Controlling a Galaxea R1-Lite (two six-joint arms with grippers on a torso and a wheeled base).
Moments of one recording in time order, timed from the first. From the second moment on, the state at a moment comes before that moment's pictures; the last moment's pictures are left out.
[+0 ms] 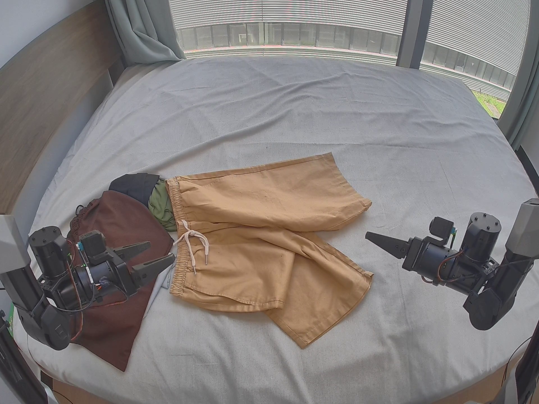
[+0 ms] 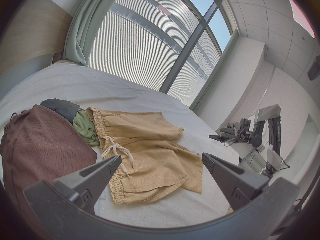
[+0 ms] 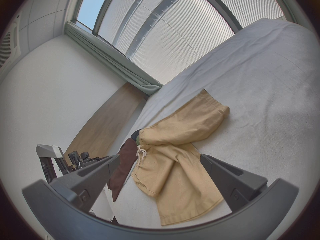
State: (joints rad) left arm -0.01 1.95 -0.25 -1.55 -0.72 -0.21; right arm 0.24 2.04 -0.38 -1.54 0.51 0.56
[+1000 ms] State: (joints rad) left arm -0.01 2.01 -0.24 -1.55 -0.72 -0.15; right arm 0.16 2.36 -0.45 -1.54 0.51 0.64
